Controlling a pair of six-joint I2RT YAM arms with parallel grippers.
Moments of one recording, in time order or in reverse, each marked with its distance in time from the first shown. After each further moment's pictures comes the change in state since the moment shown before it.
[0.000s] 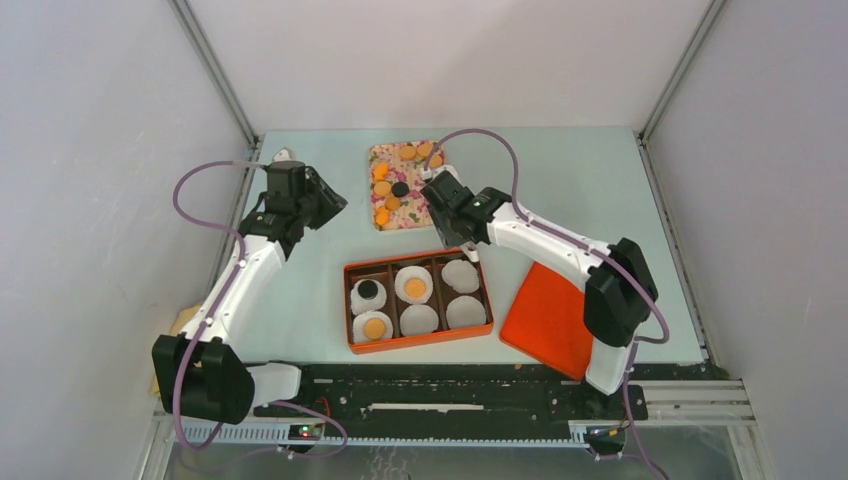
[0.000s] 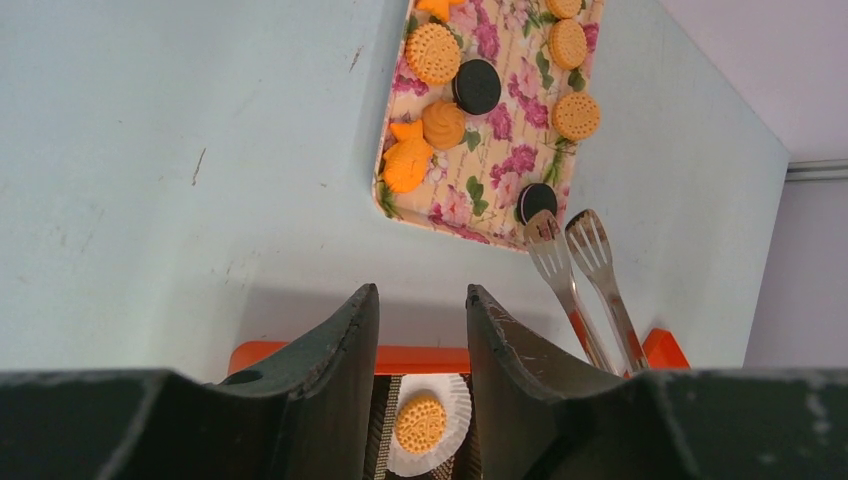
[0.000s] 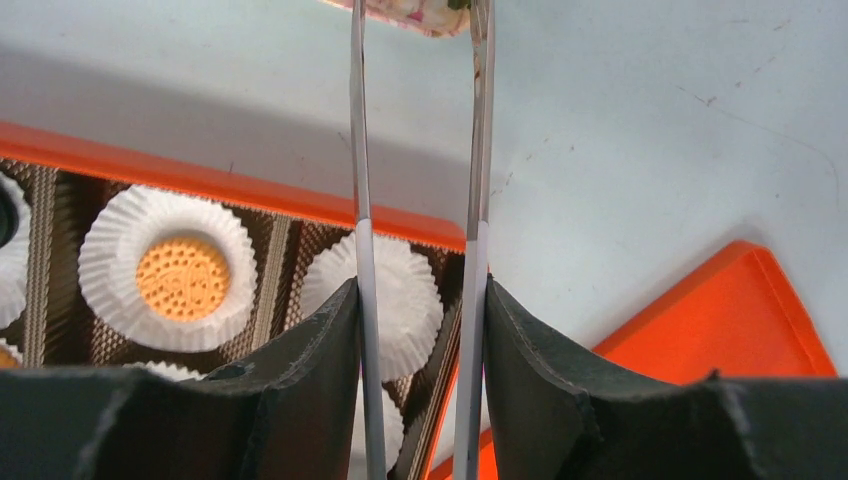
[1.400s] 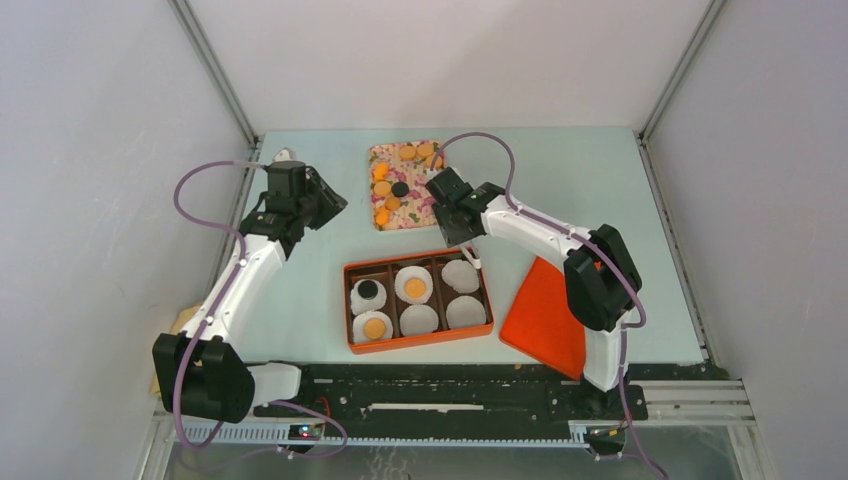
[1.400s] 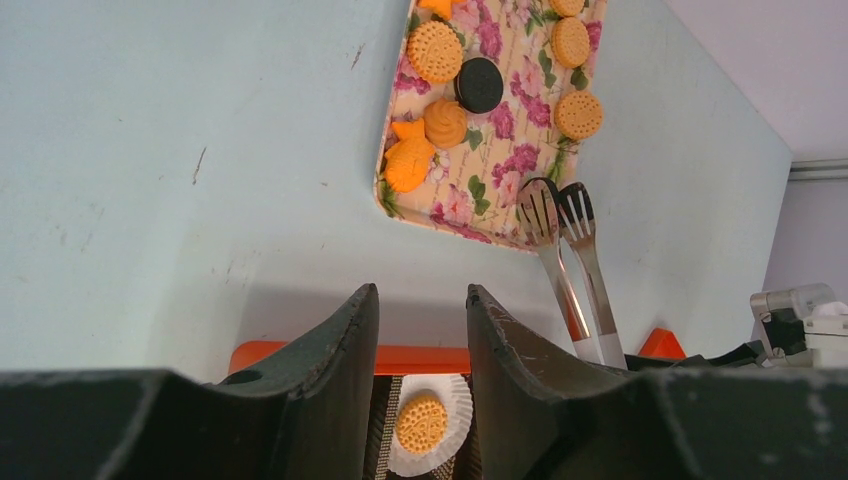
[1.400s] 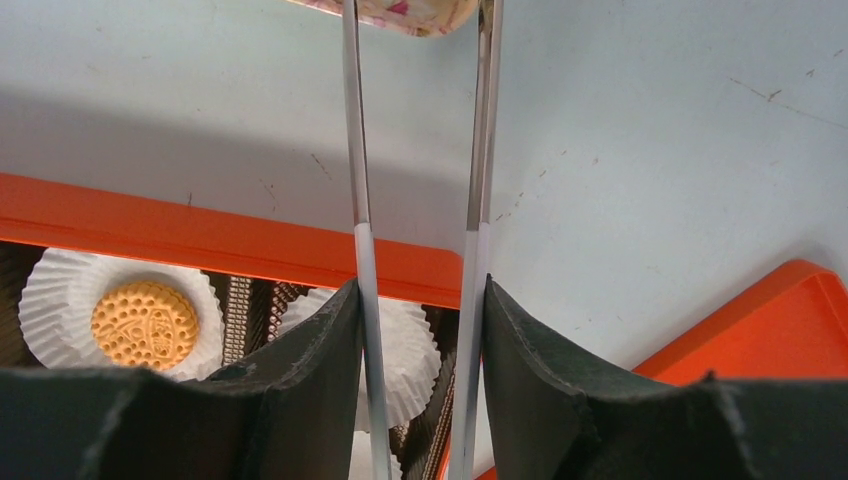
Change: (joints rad) left arm 0.000 0.005 0.000 0.000 0.000 0.002; right arm -0.102 0.141 0.027 0.042 -0.089 0.003
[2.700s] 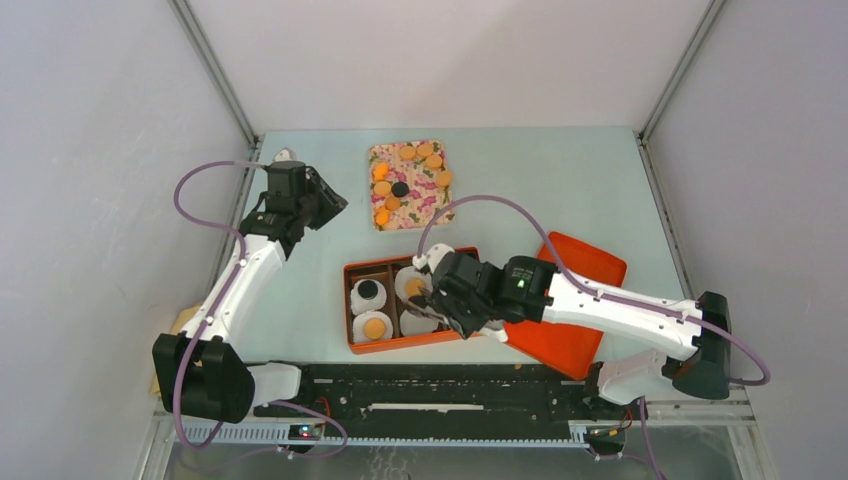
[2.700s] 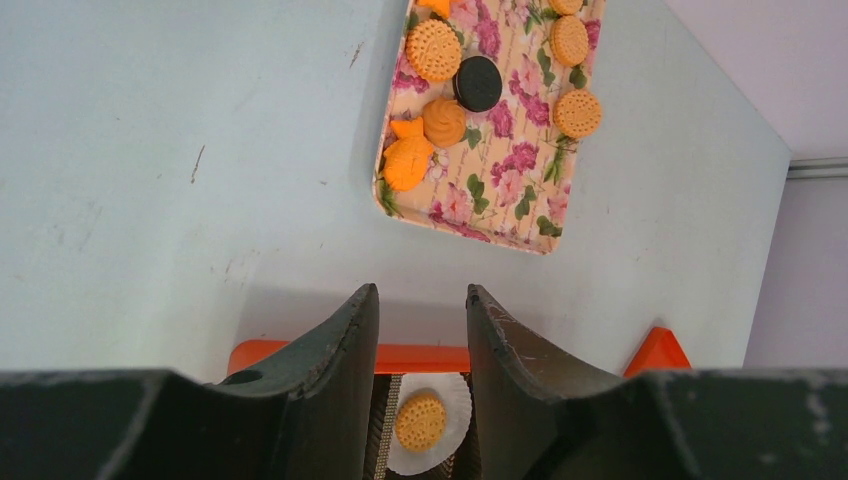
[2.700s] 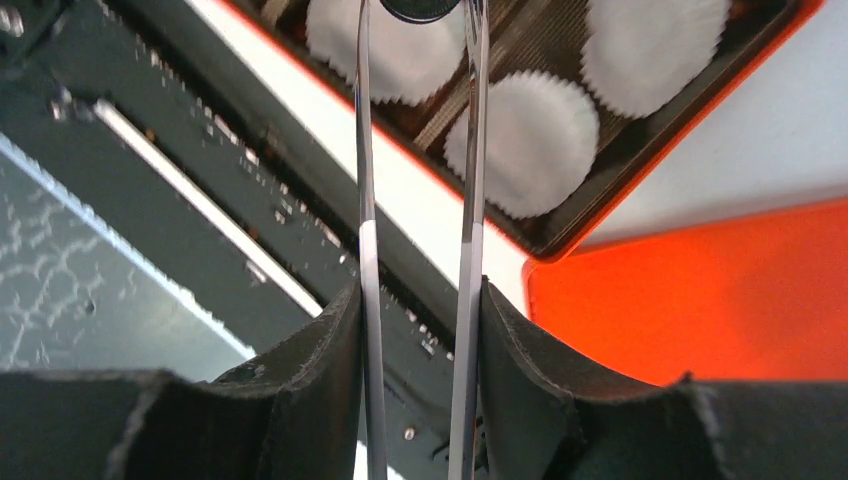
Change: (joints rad) left arm 0.000 0.000 0.000 0.000 0.003 0.000; right arm 0.451 -0.558 -0.275 -0.230 -0.098 0.039
